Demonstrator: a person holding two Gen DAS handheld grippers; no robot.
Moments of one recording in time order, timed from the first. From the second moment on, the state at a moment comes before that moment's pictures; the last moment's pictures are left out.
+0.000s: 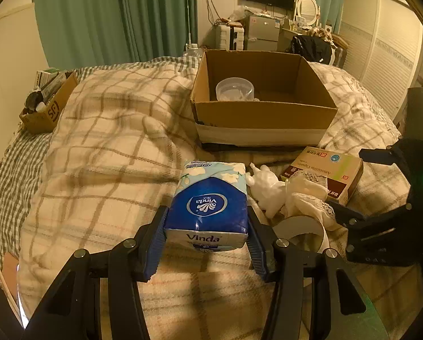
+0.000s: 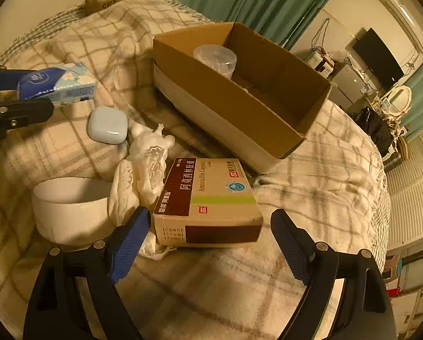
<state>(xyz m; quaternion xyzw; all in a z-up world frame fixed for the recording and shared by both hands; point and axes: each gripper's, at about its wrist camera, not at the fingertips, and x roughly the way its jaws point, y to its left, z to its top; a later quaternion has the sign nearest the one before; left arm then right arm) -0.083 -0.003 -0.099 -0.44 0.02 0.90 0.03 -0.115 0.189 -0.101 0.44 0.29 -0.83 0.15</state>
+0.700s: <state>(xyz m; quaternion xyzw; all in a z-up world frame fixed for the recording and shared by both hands) -0.057 0.007 -0.061 -0.41 0.00 0.91 0.07 -0.067 0.207 -0.002 0.35 0.27 -0.89 0.11</state>
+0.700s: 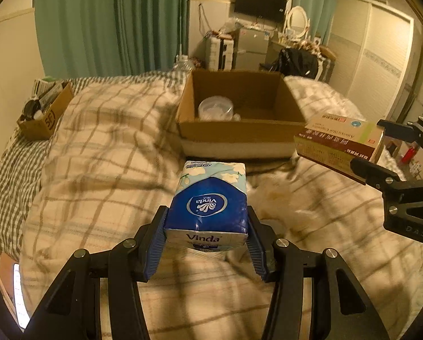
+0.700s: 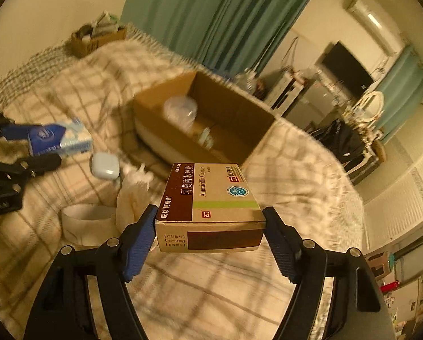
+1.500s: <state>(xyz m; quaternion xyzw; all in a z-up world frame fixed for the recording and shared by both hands) -0.196 0.036 0.055 -0.29 0.01 0.95 0.11 -0.170 0.201 0.116 0.26 0.10 -0.96 0.04</state>
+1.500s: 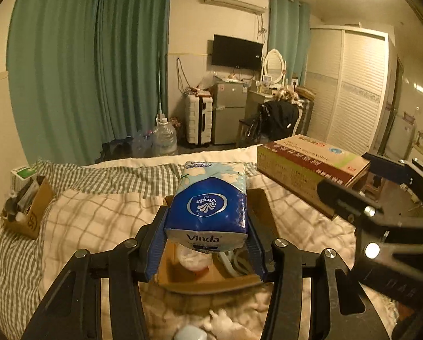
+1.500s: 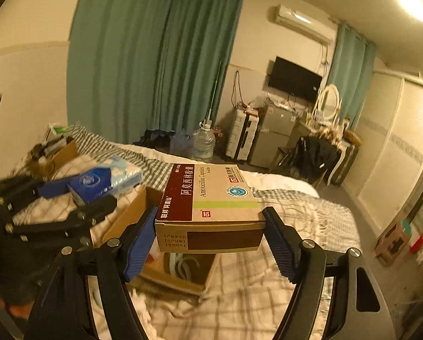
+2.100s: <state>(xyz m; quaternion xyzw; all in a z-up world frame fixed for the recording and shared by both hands) -0.291 0.054 -0.062 -0.37 0.02 0.92 0.12 -0.283 0.221 -0.004 0.35 0.06 -0.93 0.07</state>
